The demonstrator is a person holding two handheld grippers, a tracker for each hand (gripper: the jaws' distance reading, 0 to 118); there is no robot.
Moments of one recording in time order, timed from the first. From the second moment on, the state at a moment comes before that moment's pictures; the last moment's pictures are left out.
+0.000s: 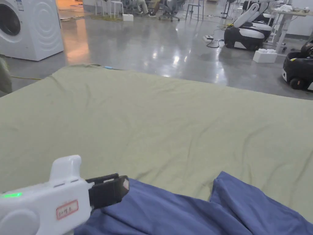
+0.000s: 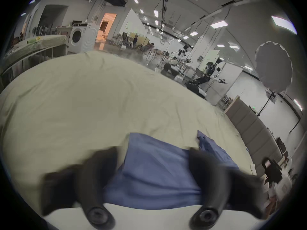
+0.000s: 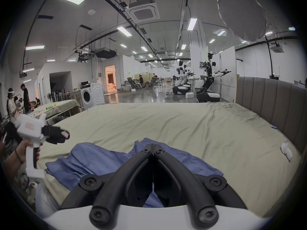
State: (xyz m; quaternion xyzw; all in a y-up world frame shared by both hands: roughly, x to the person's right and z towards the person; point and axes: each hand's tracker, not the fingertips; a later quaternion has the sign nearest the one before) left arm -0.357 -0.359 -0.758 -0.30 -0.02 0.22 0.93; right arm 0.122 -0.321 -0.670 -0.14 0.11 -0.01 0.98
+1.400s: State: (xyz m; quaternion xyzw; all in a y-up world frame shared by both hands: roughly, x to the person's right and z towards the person) left arm -0.301 -0.412 -0.800 -0.42 -0.05 0.06 0.90; right arm 0.196 -0.390 -0.853 -0.46 0.07 0.01 0.88
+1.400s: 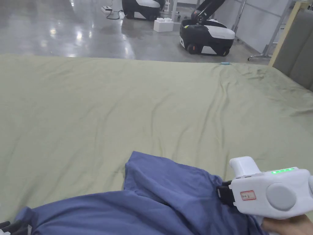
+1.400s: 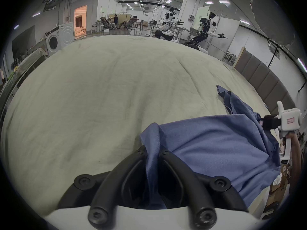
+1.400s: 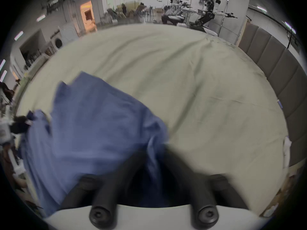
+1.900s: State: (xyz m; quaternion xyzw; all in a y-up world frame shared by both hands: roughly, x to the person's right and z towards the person) left arm -0.346 -0.217 -0.750 -0.18 -0.08 0.11 0.98; right arm 0.235 -0.195 -0.744 -0.14 0.04 -0.05 0.99
